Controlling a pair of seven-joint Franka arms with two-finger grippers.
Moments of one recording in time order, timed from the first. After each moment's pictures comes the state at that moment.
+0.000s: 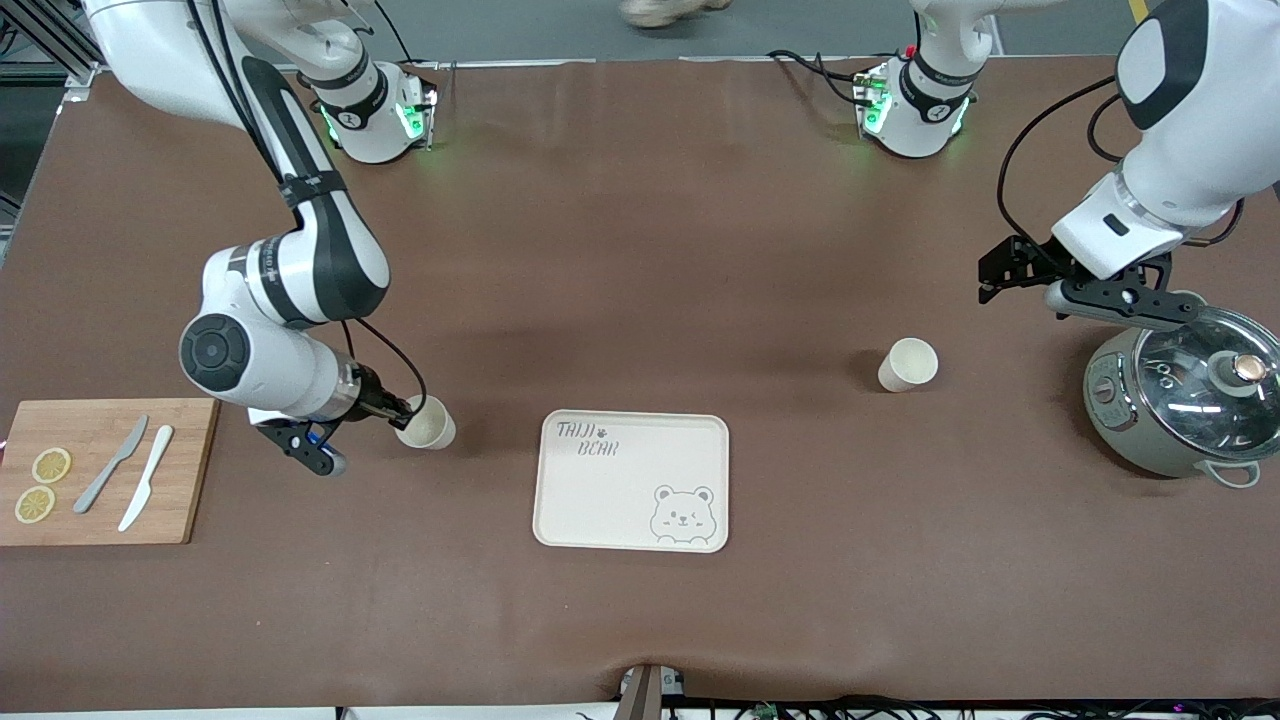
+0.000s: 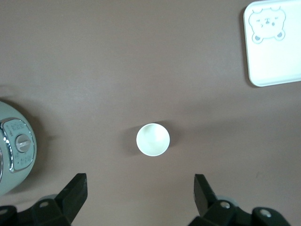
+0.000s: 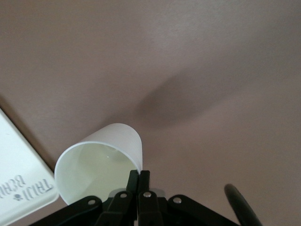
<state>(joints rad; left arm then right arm) 0.06 -0.08 -0.18 -1.93 -0.09 1.91 0.08 0.19 0.41 0.02 -1.77 0.13 2.07 0.66</state>
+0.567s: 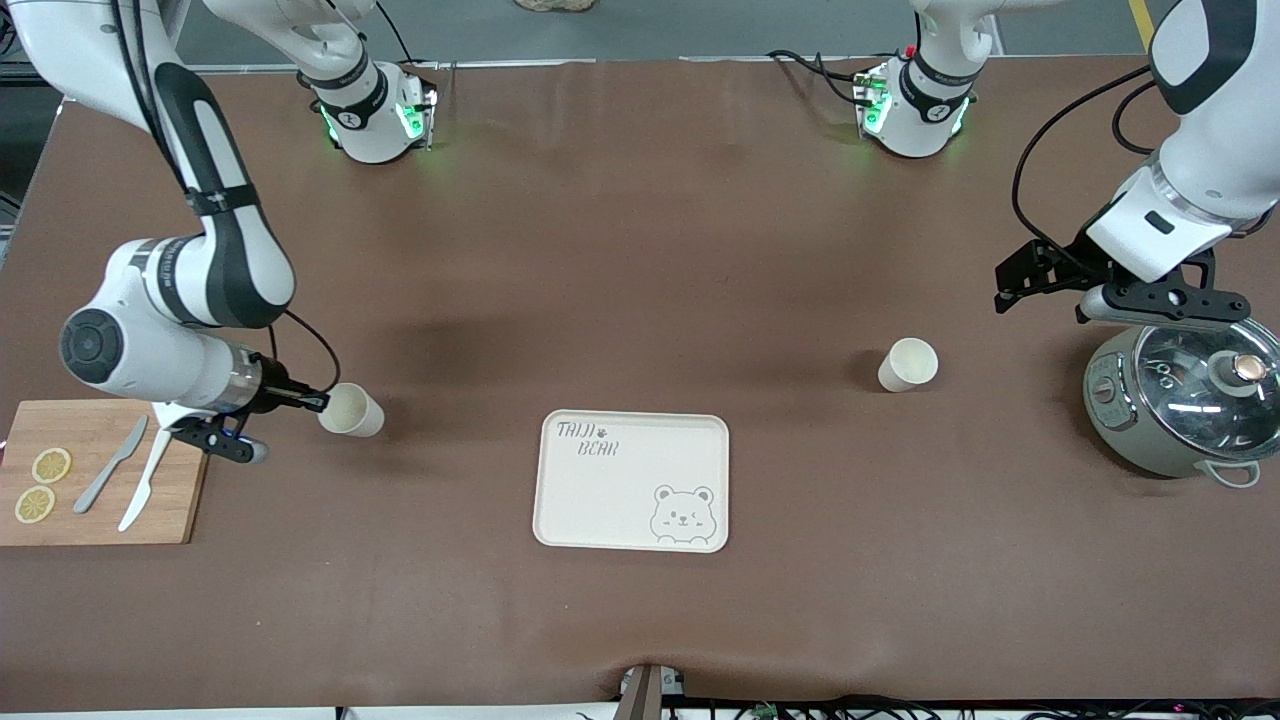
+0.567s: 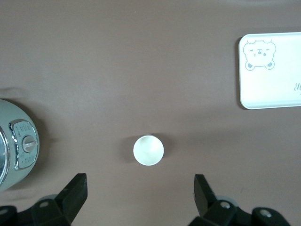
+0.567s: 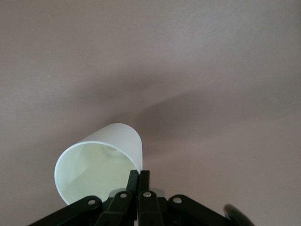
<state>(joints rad) 0.06 -0.05 -0.18 -1.81 -0.09 1.86 0.01 -0.02 0.36 0.01 -1.90 0.12 2.13 0.19</state>
